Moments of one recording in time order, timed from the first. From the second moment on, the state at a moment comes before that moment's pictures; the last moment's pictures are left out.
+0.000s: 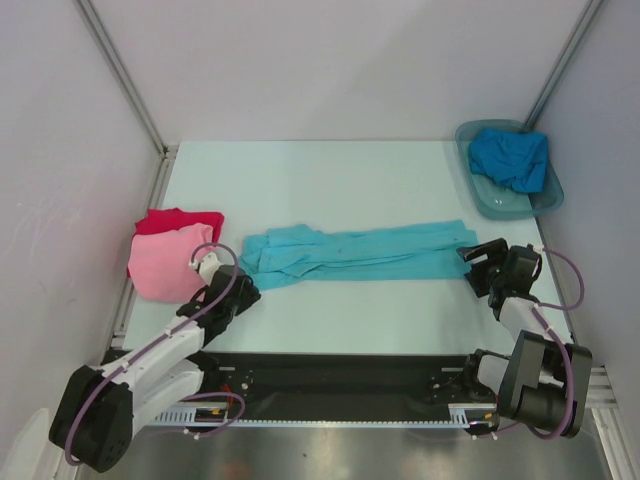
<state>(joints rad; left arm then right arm) -0.44 0.88 0.28 -0.25 -0.34 -0.93 -0.32 1.12 0.34 0.14 -0.27 0.96</state>
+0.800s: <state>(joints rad) -0.44 0.99 0.28 -0.03 -0.36 -0.94 -0.34 1.09 0.33 0.02 -0.29 0.93</state>
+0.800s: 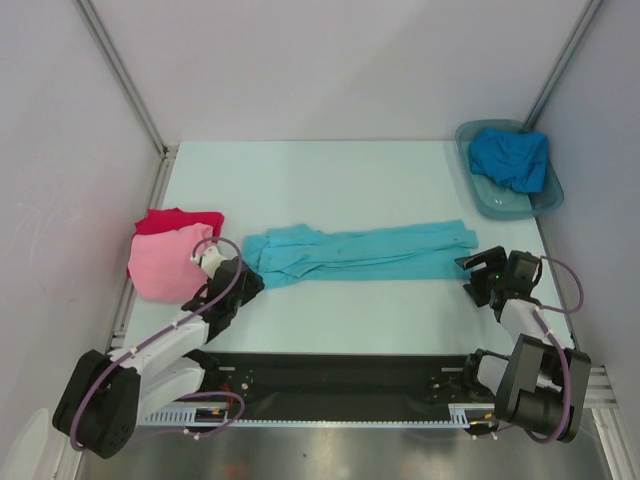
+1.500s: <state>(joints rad) -0.44 1.22 0.34 0.14 -0.35 -0.94 -0.37 1.25 0.34 0.23 -0.31 0.98</state>
